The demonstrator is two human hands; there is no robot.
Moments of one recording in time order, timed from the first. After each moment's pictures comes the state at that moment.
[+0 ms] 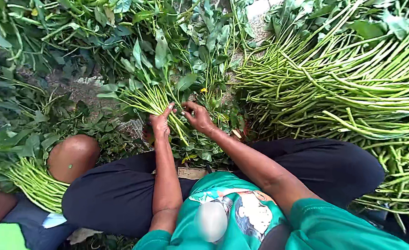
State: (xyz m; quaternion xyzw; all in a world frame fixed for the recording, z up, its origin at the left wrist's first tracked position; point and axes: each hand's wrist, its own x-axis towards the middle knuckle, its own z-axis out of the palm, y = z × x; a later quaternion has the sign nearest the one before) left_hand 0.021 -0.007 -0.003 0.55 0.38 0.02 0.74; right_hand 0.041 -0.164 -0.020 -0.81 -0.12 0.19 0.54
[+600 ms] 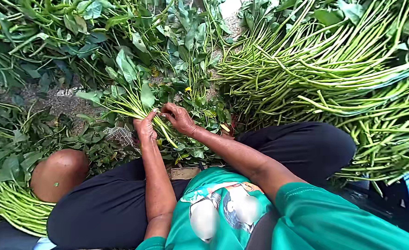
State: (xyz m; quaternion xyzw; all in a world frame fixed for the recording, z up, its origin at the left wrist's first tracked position) left_hand 0.025 -0.007 0.009 0.56 0.38 0.04 0.73; right_hand 0.034 -0.146 -0.006 -0.79 -0.15 0.13 0.57
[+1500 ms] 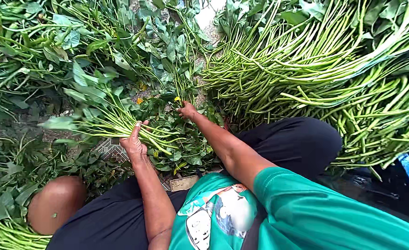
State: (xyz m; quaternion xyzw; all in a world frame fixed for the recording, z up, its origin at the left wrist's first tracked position) left_hand 0.023 0.001 0.013 0.54 0.33 0.07 0.77; right_hand 0.095 -0.211 -0.117 -0.70 0.30 0.38 0.53
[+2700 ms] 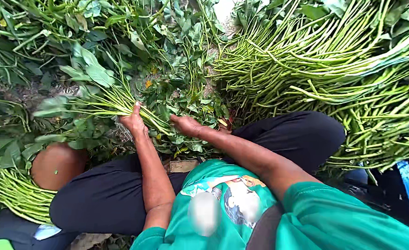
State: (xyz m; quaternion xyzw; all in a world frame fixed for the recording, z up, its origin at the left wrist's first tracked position) left_hand 0.018 0.013 0.011 0.59 0.35 0.15 0.71; right_hand -0.002 -0.177 0.002 -0.84 -0.19 0.38 0.33
